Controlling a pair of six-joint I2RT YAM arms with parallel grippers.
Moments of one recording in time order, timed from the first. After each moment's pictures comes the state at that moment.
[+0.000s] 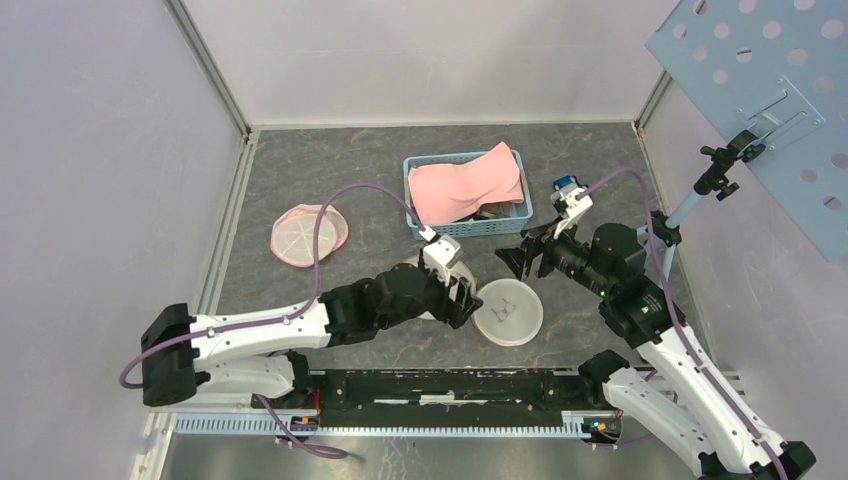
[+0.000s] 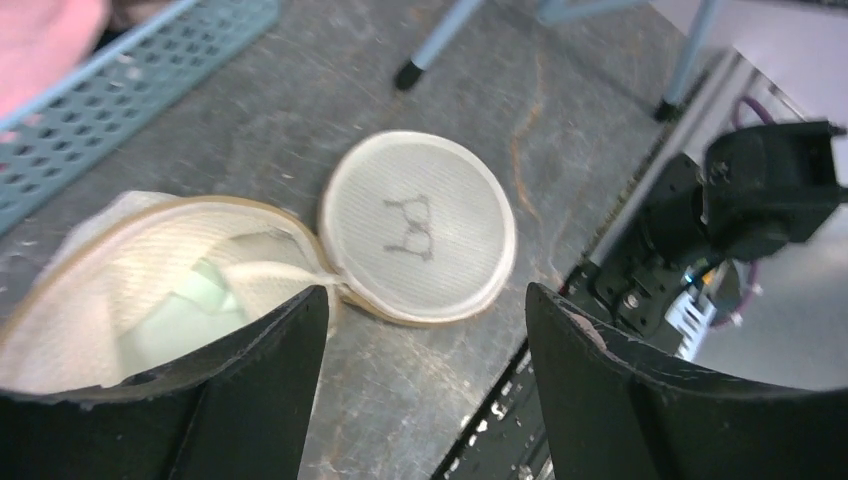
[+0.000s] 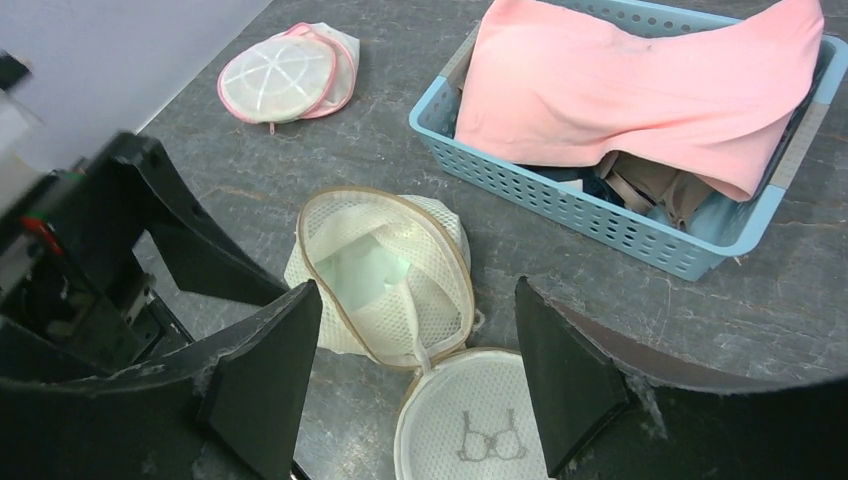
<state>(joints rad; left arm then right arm) -1.22 1.16 0.76 0.03 -0.19 -0.37 0.50 0.68 0.75 -0.29 -0.26 0.21</state>
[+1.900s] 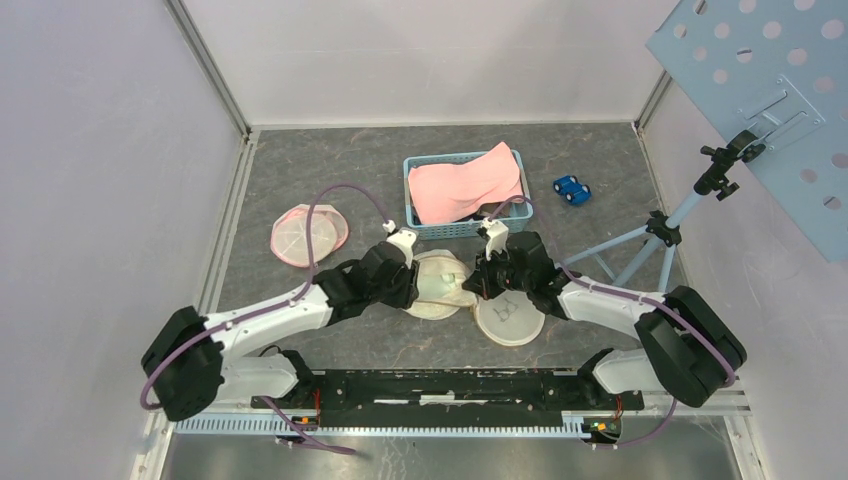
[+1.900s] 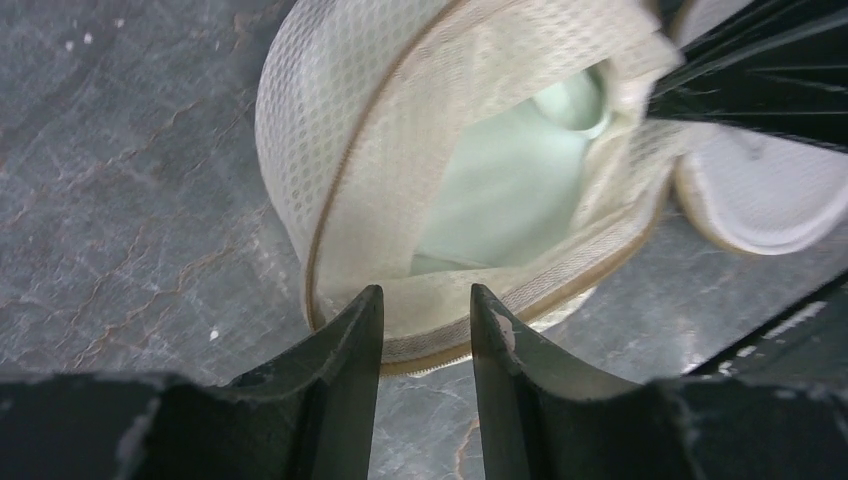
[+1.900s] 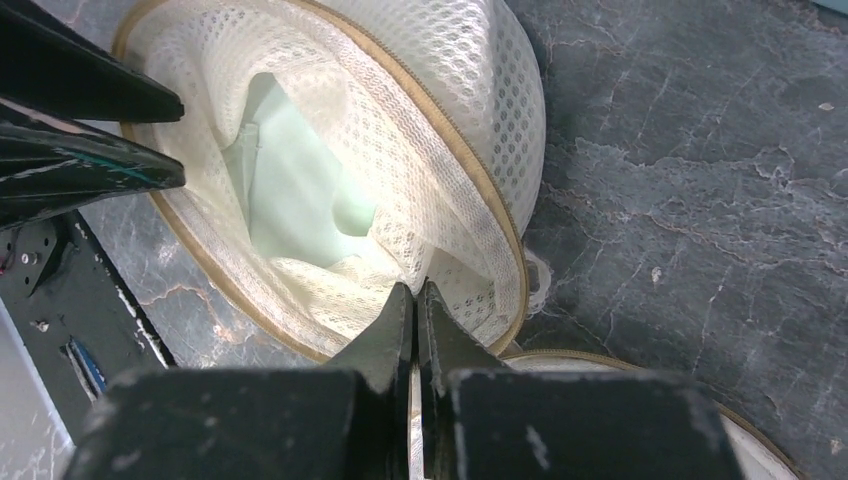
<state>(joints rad) -0.87 1.23 0.67 -0.28 -0.14 -0.42 0.63 1.35 0.49 0.25 -0.34 0.29</state>
